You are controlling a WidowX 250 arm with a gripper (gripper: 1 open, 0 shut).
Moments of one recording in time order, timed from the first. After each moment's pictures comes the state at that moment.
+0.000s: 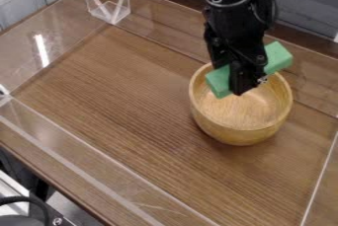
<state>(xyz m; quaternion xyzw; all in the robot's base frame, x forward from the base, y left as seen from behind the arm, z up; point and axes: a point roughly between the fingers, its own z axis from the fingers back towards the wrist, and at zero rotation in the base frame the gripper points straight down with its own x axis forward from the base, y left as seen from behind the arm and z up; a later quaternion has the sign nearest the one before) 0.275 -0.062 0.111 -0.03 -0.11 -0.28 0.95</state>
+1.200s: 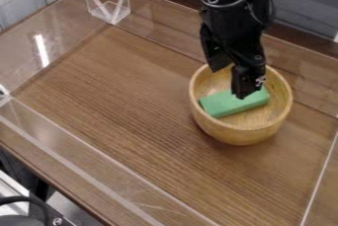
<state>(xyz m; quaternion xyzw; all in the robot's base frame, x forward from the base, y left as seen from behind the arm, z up) 0.274 -0.049 0.114 -0.03 -0.12 -0.26 0.96</state>
